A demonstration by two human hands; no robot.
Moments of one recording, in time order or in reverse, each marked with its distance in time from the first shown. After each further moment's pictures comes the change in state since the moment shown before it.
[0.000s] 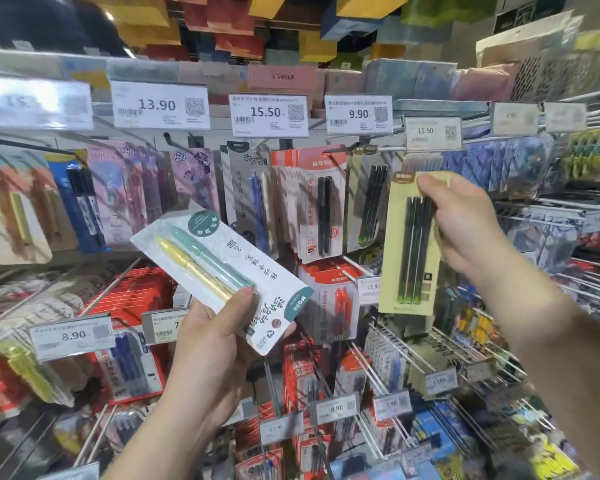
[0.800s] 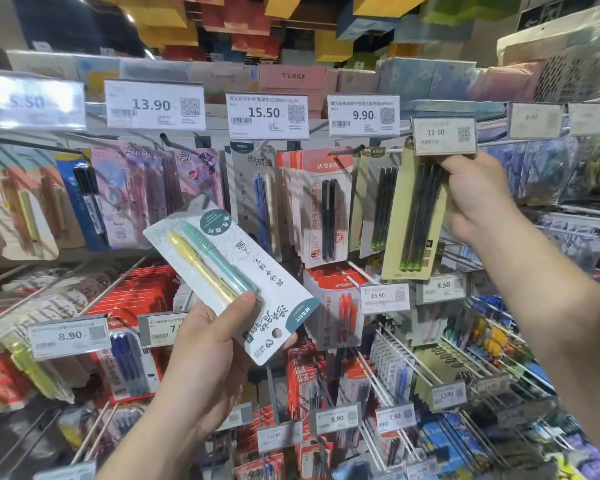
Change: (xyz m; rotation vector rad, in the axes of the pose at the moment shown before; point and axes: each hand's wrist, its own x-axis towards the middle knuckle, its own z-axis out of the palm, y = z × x) left_hand 0.004 -0.001 0.006 -0.008 -0.017 -0.010; right_hand 0.058 -0.010 0.005 0.171 0.017 -0.060
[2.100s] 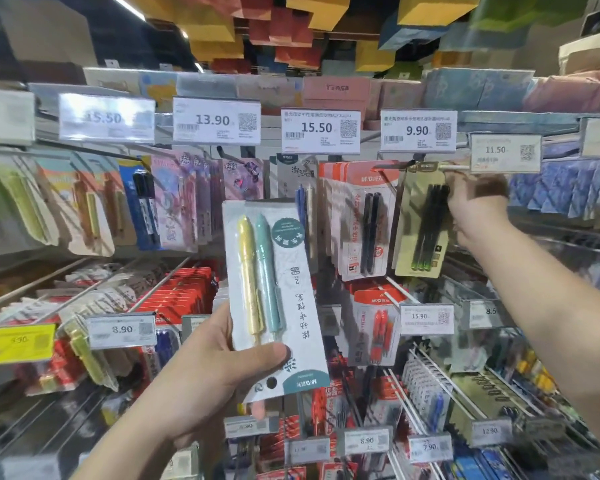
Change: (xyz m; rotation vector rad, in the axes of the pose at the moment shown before) left_hand -0.005 0.029 -0.048 0.447 -0.254 -0.044; right_hand 0.031 0.041 0.033 -0.456 0.202 0.157
